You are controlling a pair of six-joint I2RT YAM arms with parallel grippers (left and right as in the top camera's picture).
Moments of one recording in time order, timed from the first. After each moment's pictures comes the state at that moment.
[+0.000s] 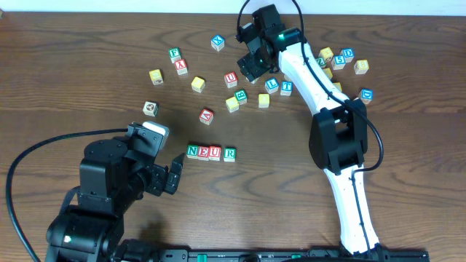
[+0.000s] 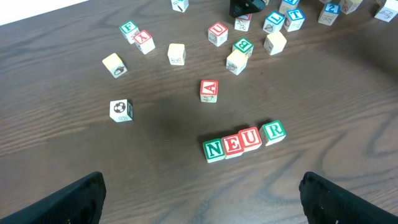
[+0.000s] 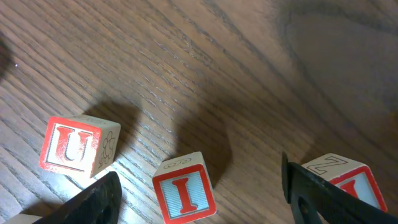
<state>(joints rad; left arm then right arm) -0.20 0.72 0.93 -0.91 0.13 0.14 0.38 2.52 2.28 -0.87 -0.10 -0.25</state>
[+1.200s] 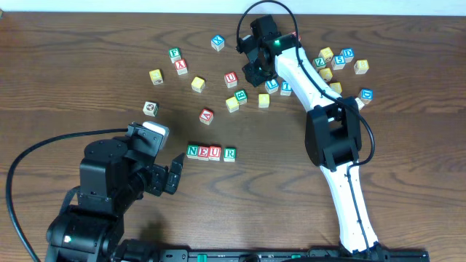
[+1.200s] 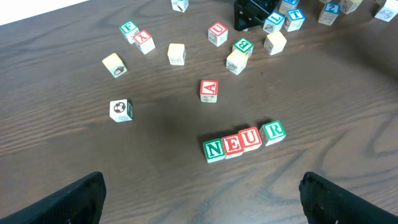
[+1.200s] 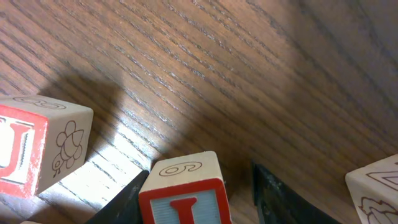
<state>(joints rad) -0.20 0.72 0.93 -0.91 0.13 0.14 0.38 2.59 2.28 -0.89 -0.10 -0.26</state>
